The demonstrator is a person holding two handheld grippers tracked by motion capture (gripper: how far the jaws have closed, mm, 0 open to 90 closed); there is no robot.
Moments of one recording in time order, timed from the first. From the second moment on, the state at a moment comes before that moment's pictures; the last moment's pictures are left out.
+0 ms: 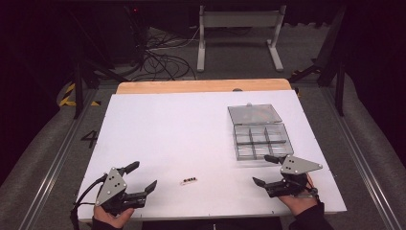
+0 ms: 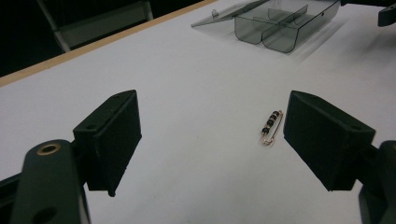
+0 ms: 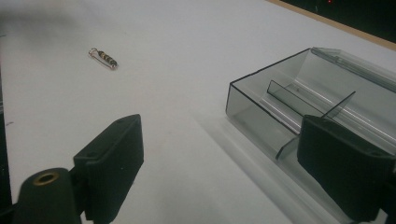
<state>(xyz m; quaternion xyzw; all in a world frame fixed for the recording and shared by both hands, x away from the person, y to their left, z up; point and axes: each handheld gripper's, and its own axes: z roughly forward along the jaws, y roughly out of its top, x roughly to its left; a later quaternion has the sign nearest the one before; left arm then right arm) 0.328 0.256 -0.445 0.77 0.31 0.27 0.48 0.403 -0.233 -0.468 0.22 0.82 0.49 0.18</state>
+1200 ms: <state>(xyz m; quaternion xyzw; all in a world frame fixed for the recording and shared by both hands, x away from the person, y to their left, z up) 0.324 0.258 -0.443 0.76 0.32 0.29 0.48 0.402 -0.233 -0.464 0.22 0.83 0.48 0.19</state>
